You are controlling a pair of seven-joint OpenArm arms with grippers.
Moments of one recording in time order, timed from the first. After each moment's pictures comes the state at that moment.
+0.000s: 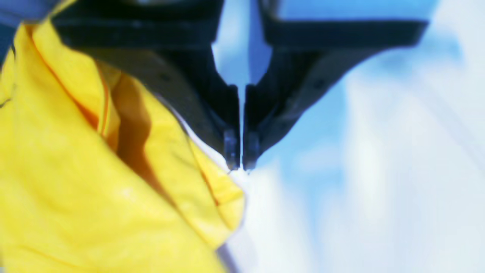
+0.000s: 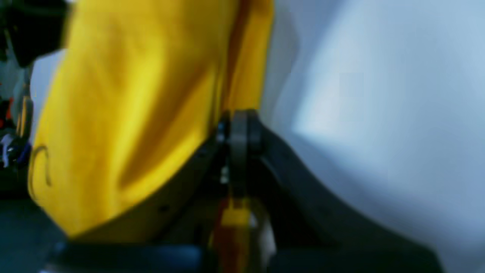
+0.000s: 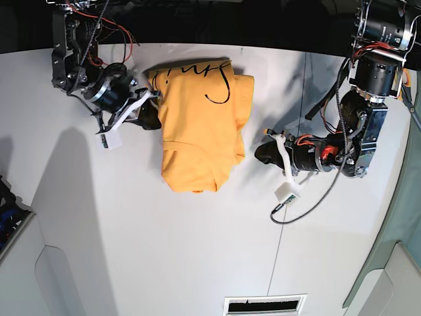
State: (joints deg) left arm -15.8 -19.9 11.5 63.6 -36.1 -37.8 49.8; right arm -7.6 5.1 6.3 80.1 30.3 33.7 -40.0
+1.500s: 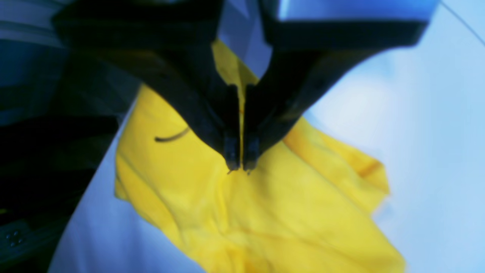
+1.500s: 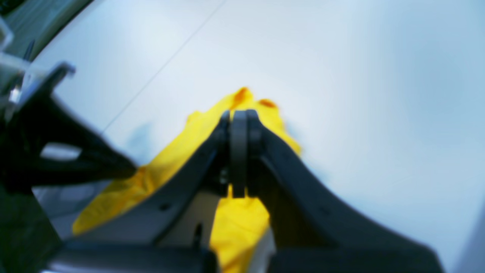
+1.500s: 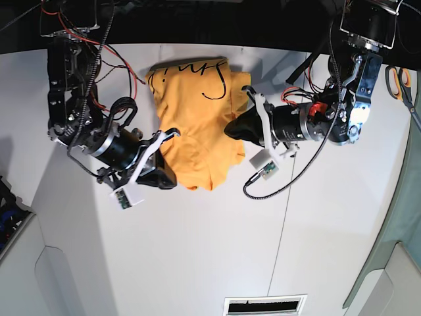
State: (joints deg) left arm 3.2 -17.1 9.7 89.3 -34.6 -37.9 48.4; right arm 0.1 8.0 -1.5 95.8 24.6 32.4 -42.4
